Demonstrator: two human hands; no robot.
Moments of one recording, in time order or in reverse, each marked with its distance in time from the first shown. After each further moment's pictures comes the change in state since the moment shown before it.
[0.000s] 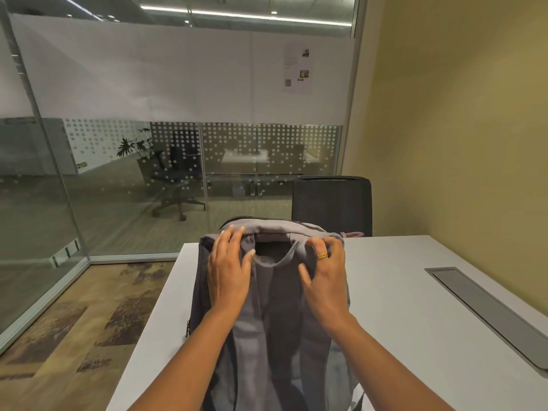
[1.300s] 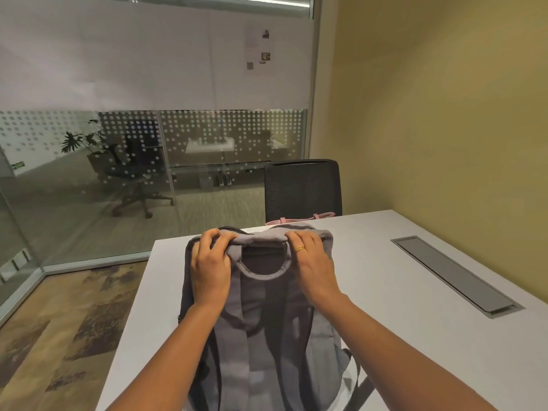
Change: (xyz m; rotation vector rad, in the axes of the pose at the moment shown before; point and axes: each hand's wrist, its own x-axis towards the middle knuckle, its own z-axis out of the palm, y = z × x) left_hand -0.010 -0.004 -0.006 0.004 0.004 0.096; right_hand -0.010 0.024 0.006 -0.330 -0.201 -0.098
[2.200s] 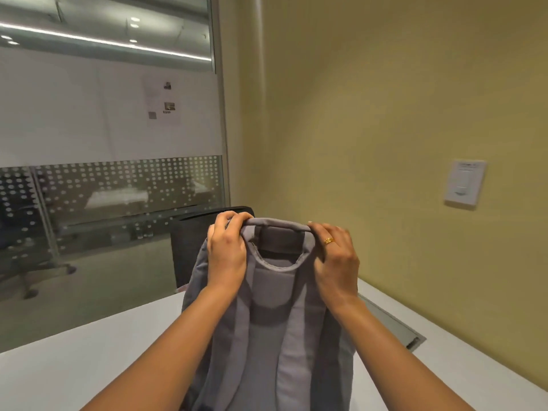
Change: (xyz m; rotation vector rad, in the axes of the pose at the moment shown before) left_hand 0.103 0.235 0.150 -0.350 -0.058 0.254; right_hand 0.063 0.194 -0.156 -0.034 0.705 0.162
